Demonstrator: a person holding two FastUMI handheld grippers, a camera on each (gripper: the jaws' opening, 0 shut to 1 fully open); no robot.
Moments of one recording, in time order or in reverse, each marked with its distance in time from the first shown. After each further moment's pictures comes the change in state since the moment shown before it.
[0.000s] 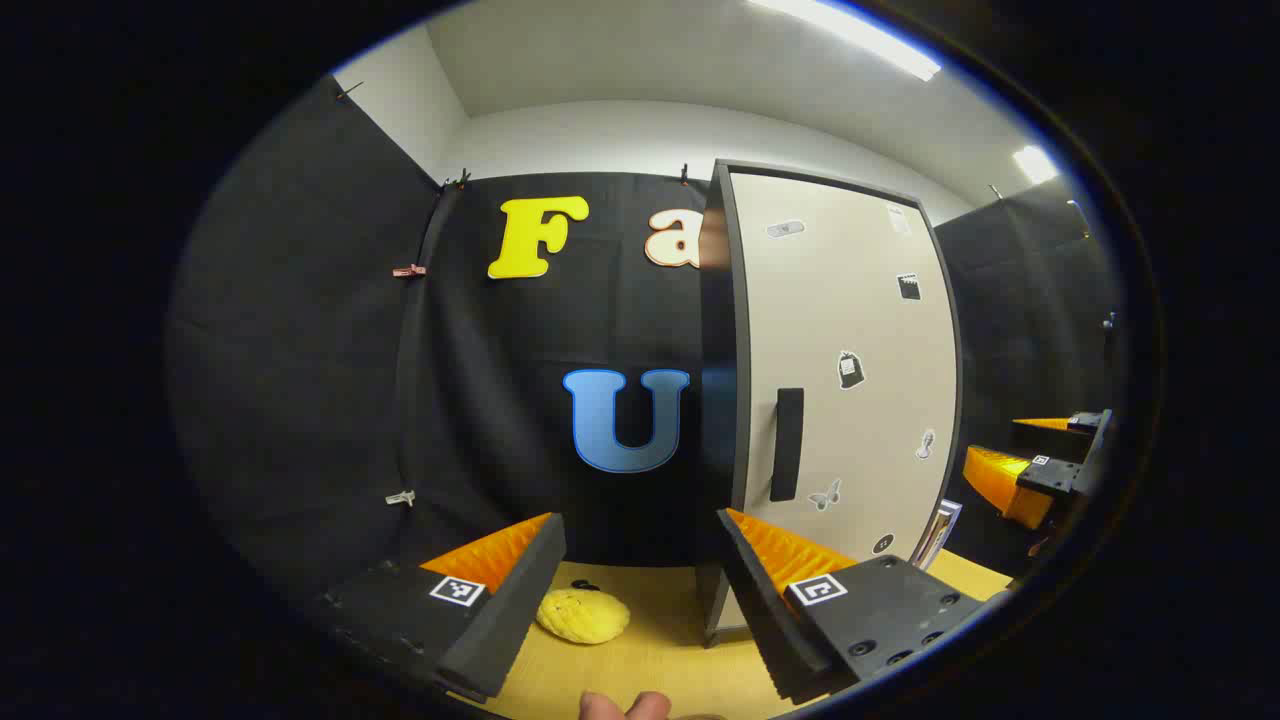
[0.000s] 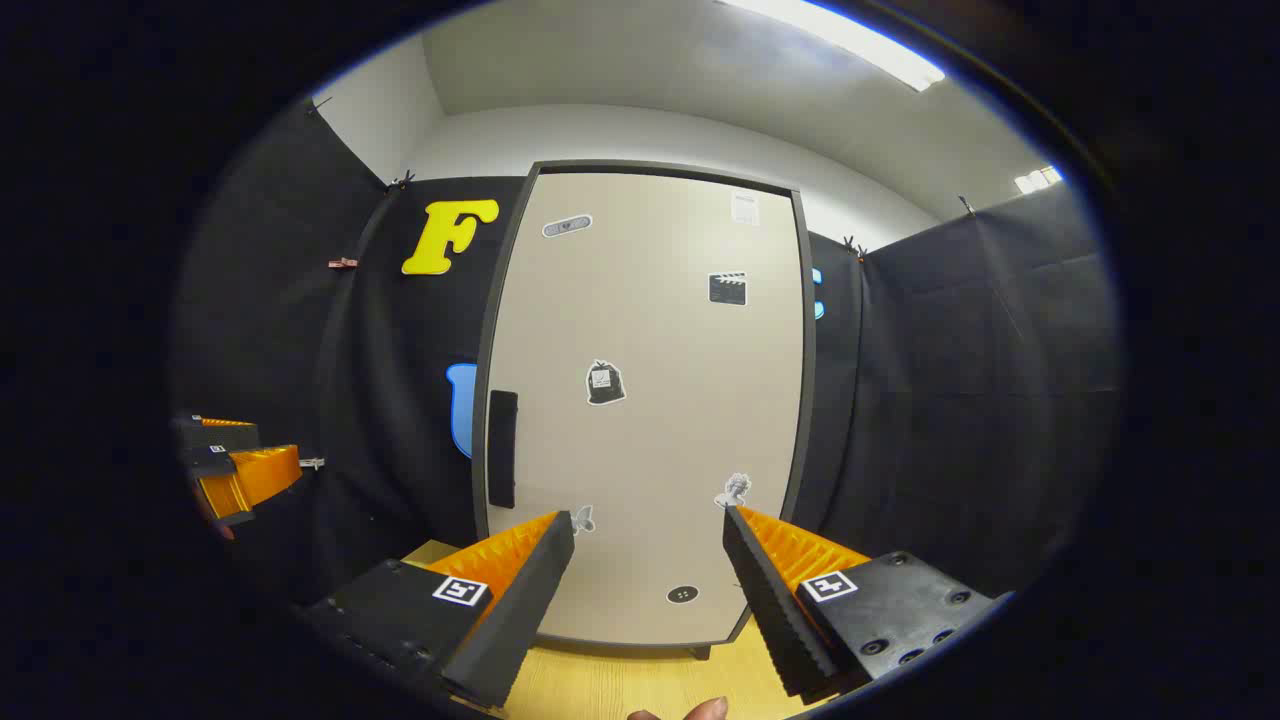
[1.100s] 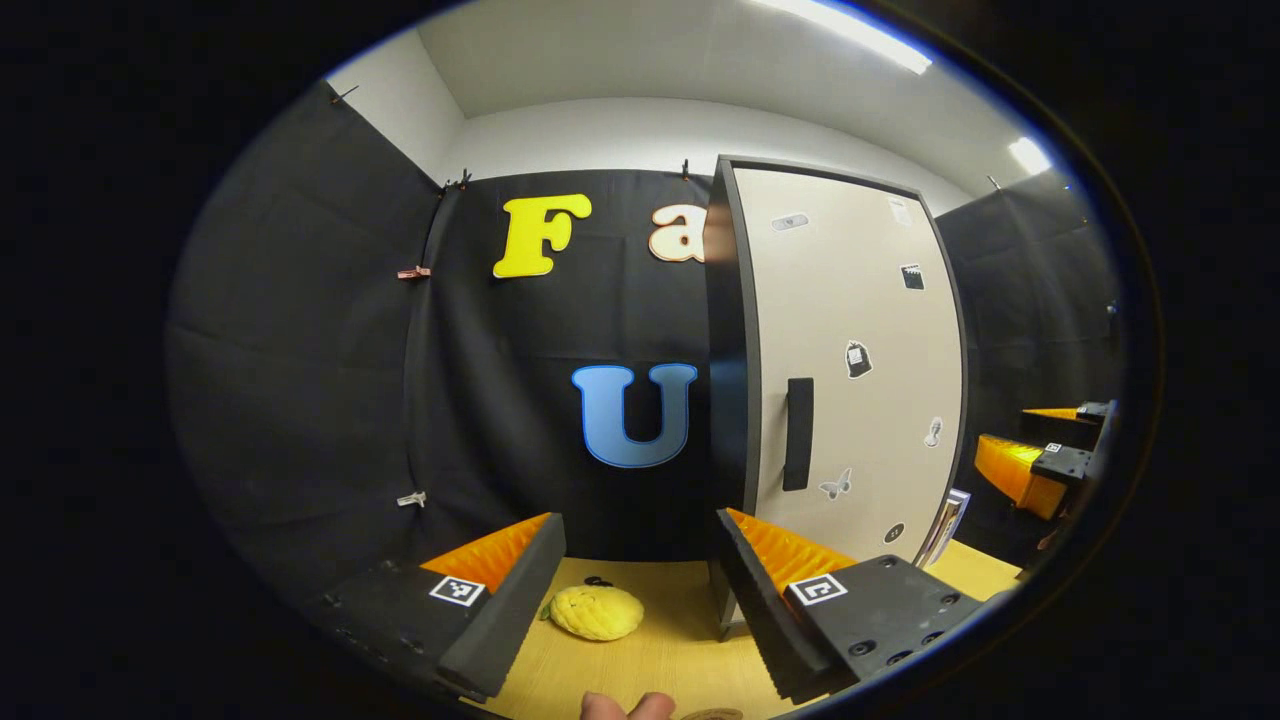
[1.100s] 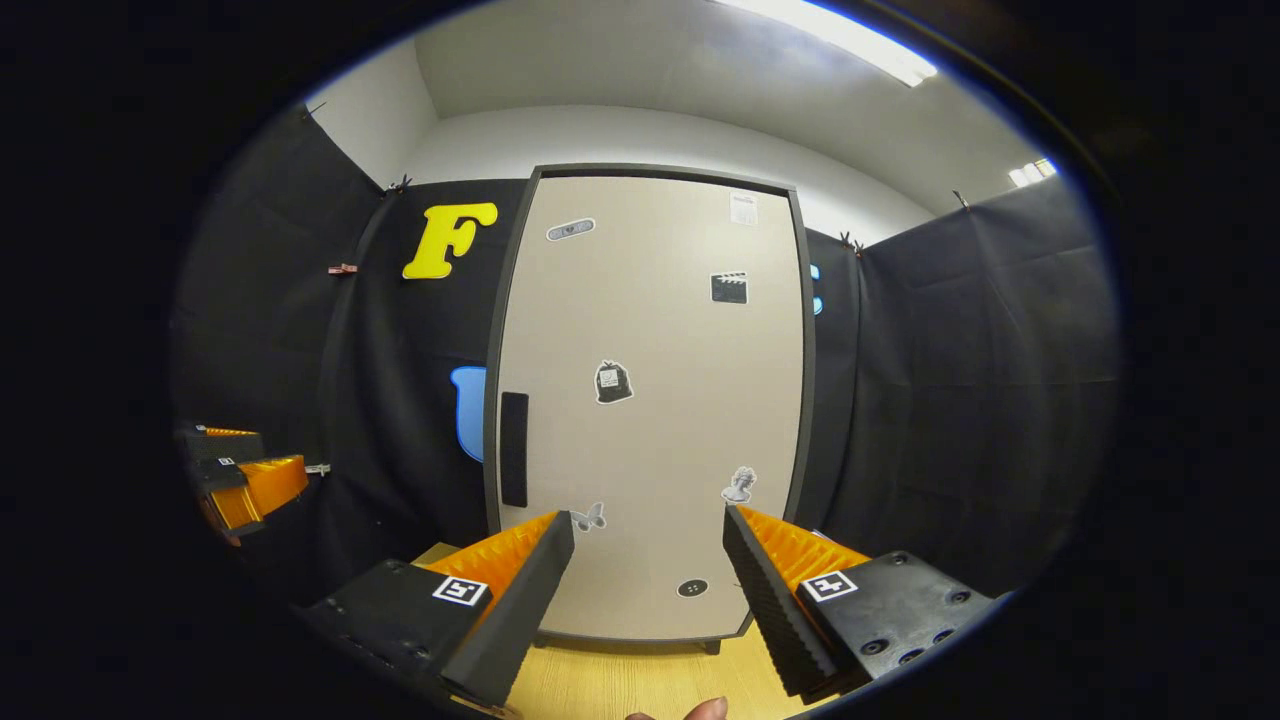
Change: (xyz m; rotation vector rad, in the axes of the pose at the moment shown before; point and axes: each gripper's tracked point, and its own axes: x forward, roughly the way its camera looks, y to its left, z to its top) left arm 0.000 0.015 -0.008 0.024 0.023 0.021; right arm -0.010 0.013 0.001 0.020 0.009 0.003
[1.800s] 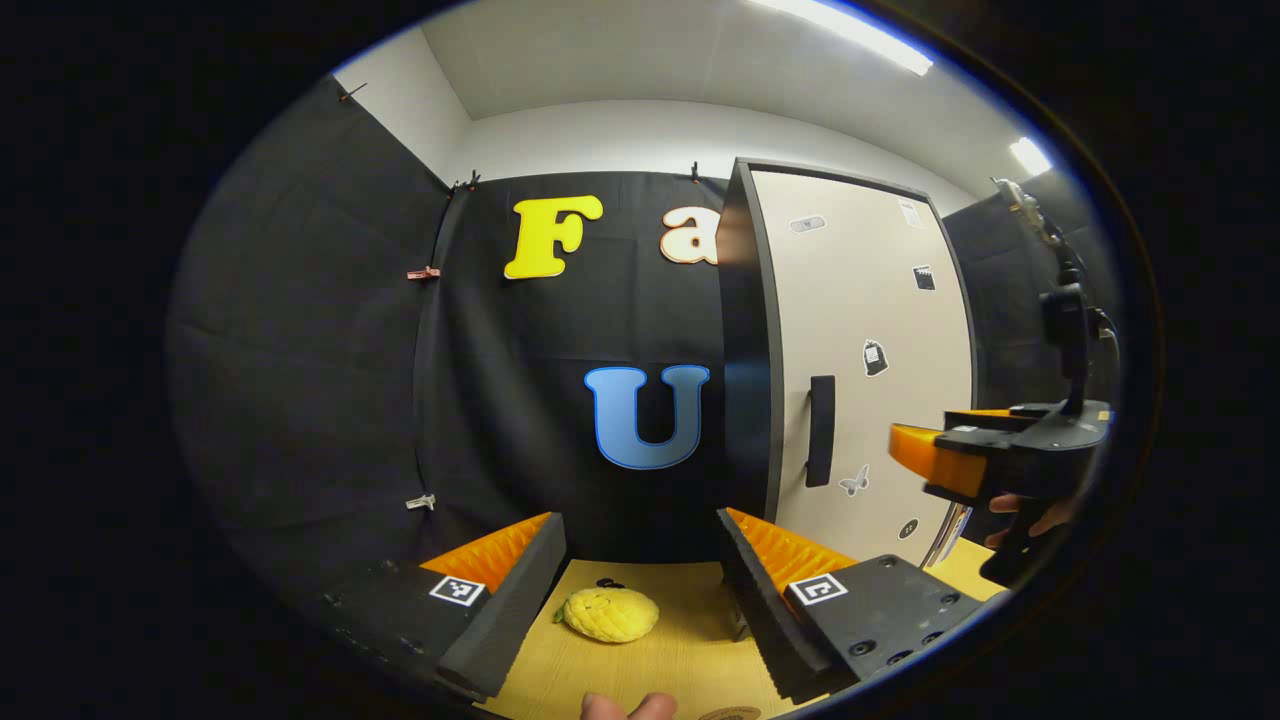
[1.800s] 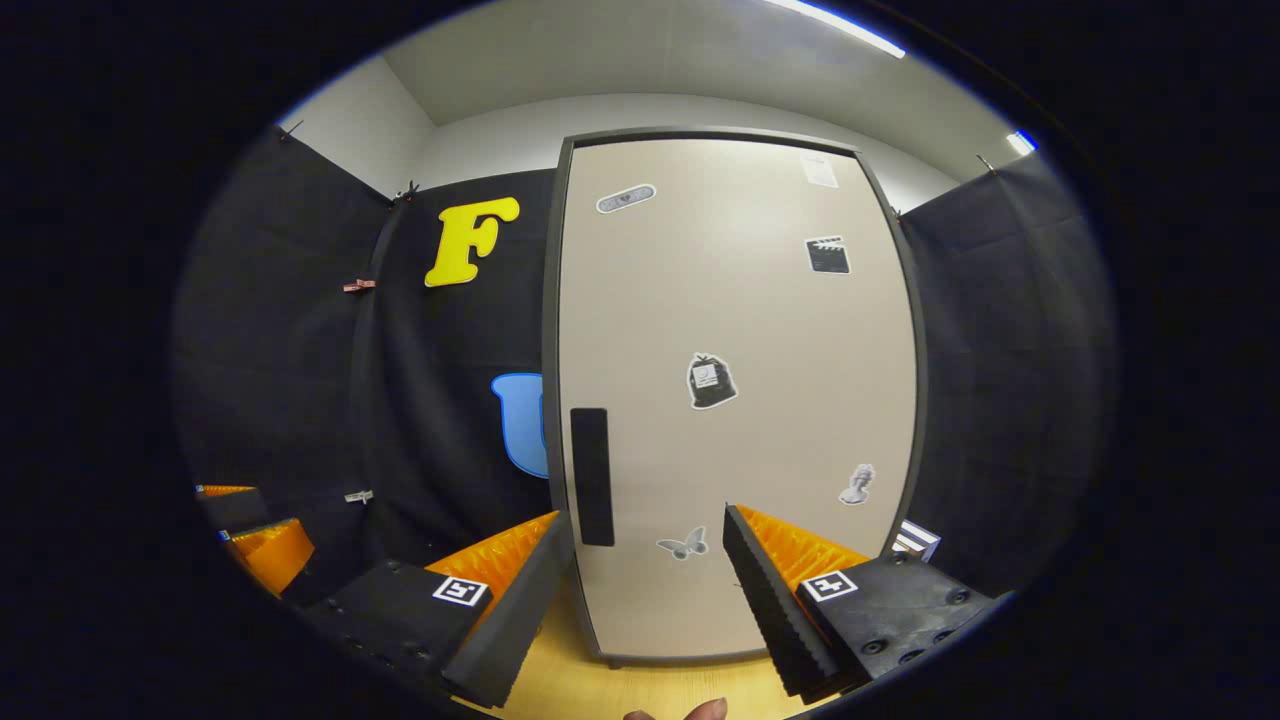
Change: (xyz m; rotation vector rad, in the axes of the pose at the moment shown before) left arm -0.002 0.031 -0.005 -0.009 -0.011 0.008; right arm 0.089 0.098 -0.003 0.103 0.051 0.107
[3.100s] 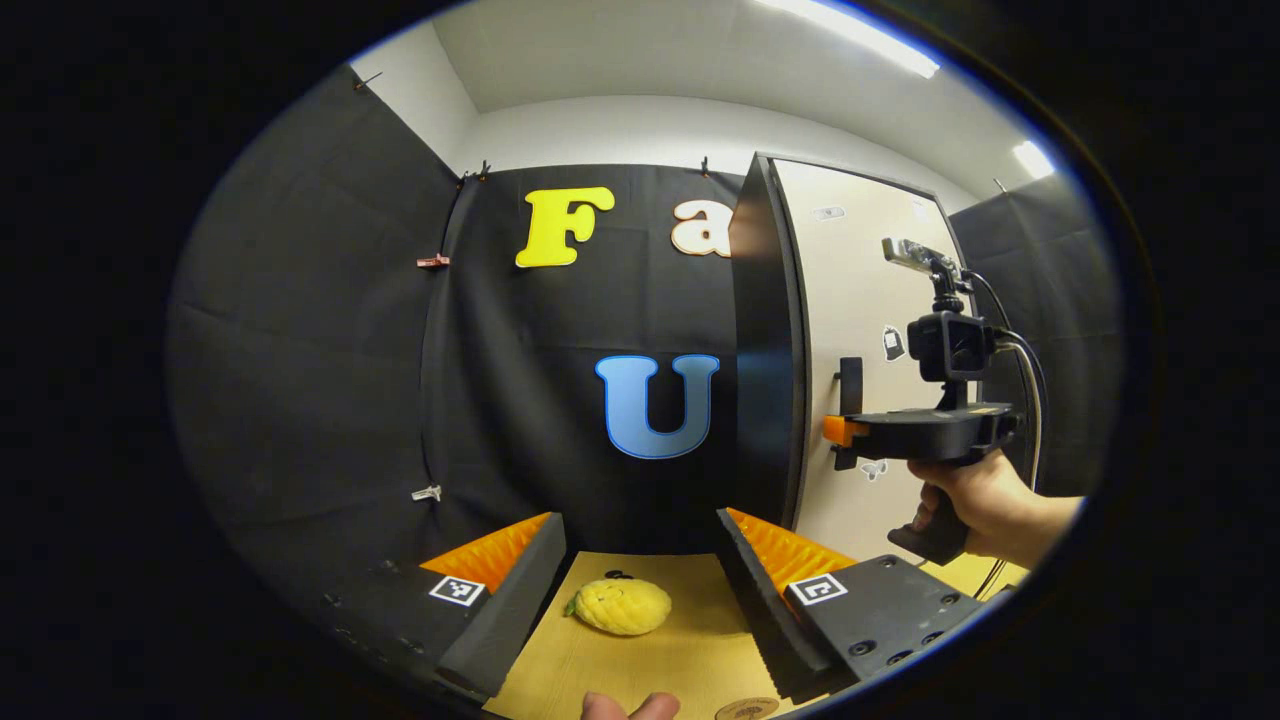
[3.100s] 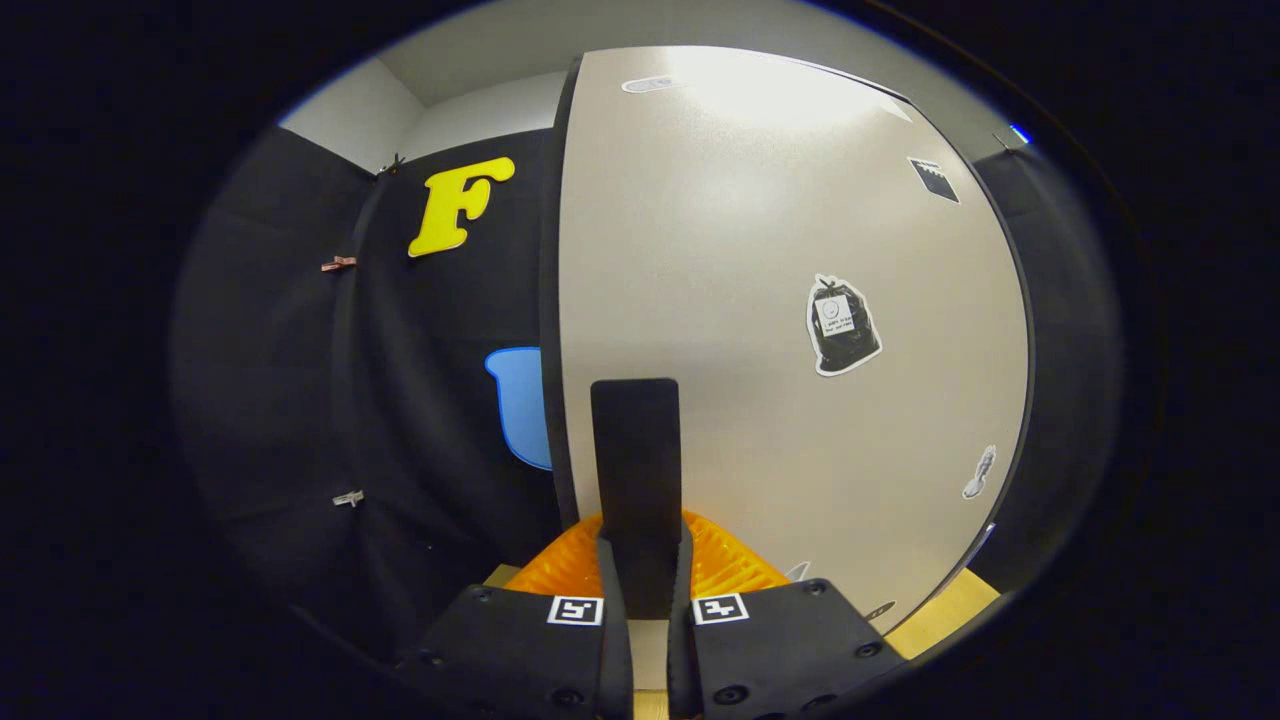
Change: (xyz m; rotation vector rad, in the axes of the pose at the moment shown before) left arm -0.003 0.025 -0.017 -0.003 0.015 -0.001; right arm 0.093 0.034 -0.038 0.043 0.077 0.032
